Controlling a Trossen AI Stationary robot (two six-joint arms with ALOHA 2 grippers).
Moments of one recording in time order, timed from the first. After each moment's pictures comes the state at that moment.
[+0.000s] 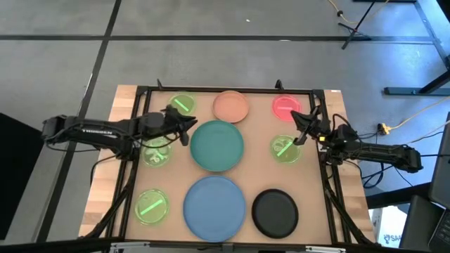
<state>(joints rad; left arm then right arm) 0.14 0.91 0.50 0.08 -0.38 -0.28 -0.22 0.31 0.01 0.70 0.25 -0.19</state>
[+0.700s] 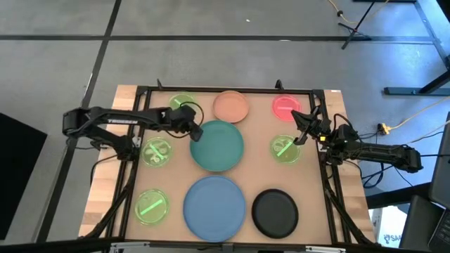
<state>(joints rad) 0.29 1.32 0.74 -0.37 -0.19 -0.61 -0.22 0.31 0.01 0.71 0.25 -0.19</state>
